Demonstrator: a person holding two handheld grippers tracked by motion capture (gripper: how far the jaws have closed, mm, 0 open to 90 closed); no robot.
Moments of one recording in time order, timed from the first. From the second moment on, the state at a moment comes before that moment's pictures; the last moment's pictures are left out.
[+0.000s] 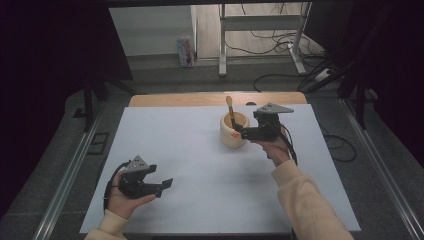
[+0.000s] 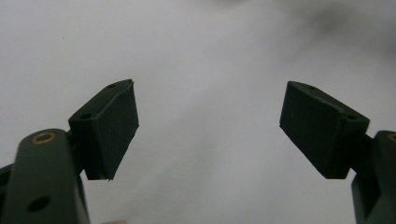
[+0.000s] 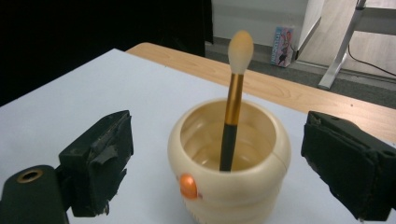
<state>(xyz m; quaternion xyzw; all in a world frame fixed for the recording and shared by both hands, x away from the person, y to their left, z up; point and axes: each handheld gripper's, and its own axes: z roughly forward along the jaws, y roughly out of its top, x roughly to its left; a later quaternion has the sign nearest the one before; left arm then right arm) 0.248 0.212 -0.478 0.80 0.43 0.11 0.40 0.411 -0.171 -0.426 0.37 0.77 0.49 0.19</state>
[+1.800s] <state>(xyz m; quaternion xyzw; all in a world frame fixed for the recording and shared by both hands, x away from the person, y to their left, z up) 0.258 0.220 -0.490 0.81 0.44 0.11 0.38 0.292 -0.291 -0.466 0.39 0.78 0.45 0.18</state>
